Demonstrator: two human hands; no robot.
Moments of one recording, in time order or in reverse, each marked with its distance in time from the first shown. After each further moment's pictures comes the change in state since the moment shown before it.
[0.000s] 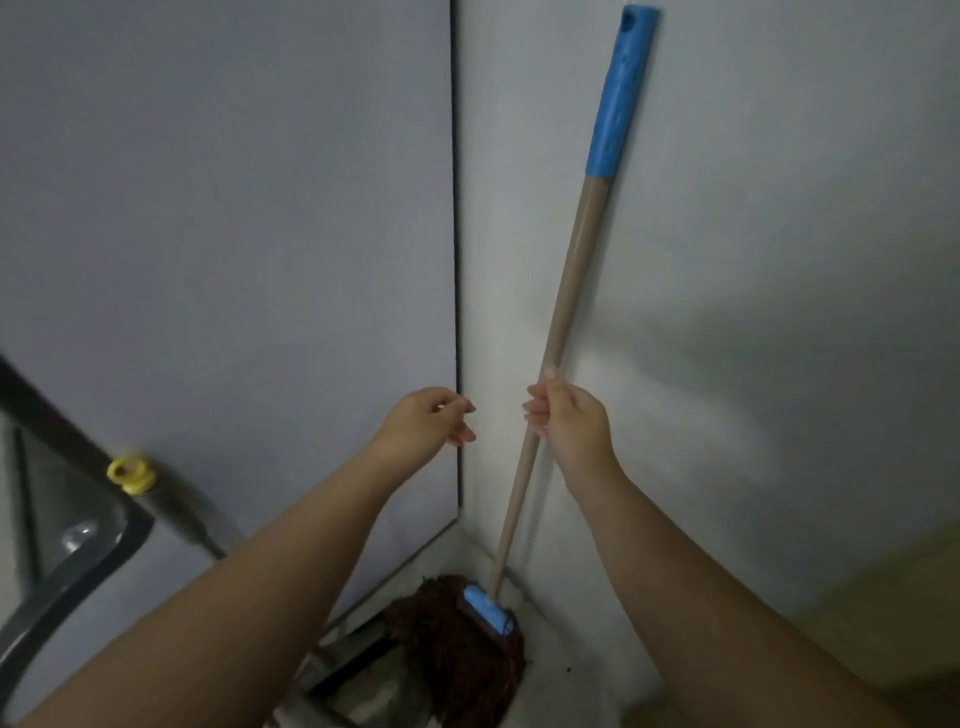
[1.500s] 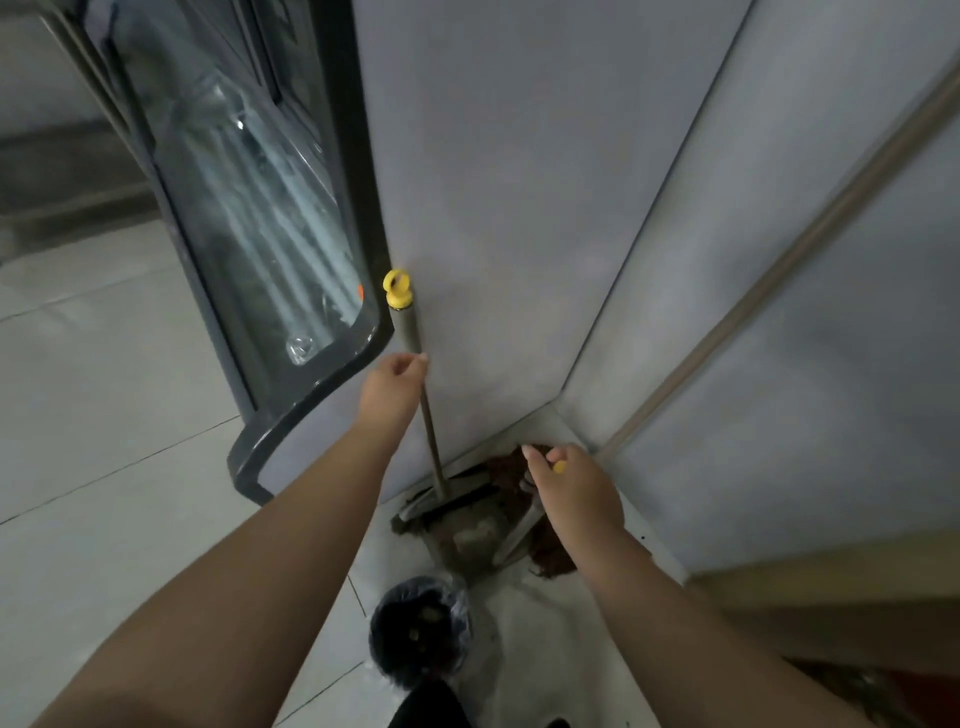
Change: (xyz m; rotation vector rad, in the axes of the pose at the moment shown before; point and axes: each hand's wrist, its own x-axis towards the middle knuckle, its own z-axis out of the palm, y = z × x) left_hand -0.103 -0.244 -0.187 -0.206 0.382 -0.383; right_hand -0.209 0.155 0.184 -0.982 -0.195 0.147
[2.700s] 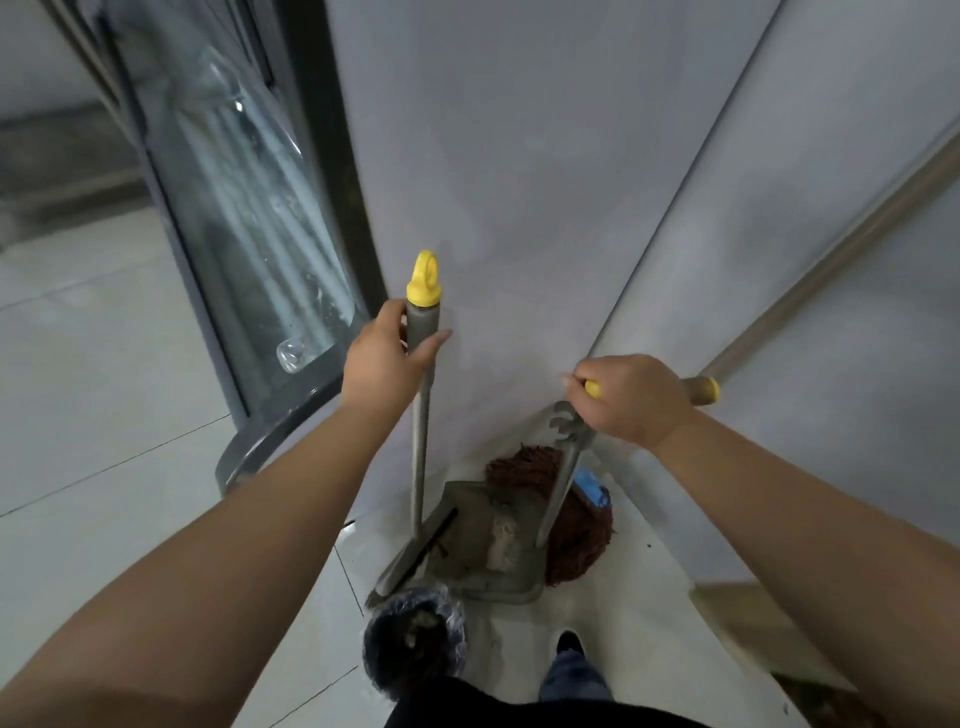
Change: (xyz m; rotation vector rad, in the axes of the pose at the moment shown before) left_hand 0.038 0.028 0.000 0.372 0.201 0.467; right_hand 0.092 -0.042 -0.090 -0.323 0.253 -0.998
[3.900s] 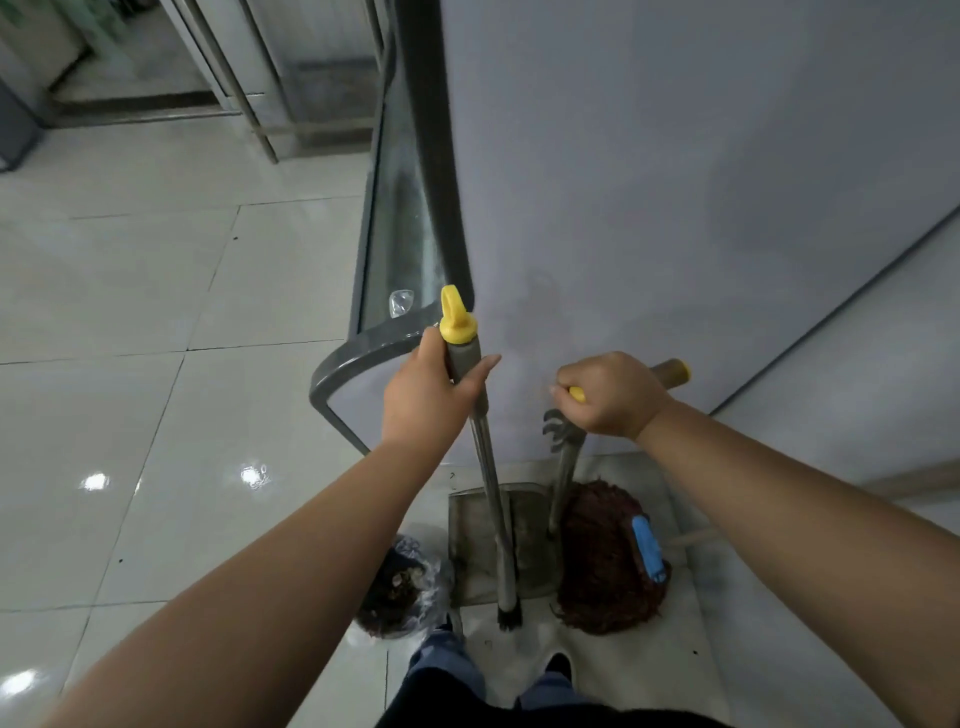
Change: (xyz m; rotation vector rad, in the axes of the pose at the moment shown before) left_hand -0.058 0.039 0.022 0.140 0.258 -0.358; right_hand 0.074 0.028 0.050 0.349 -0.207 -0.562
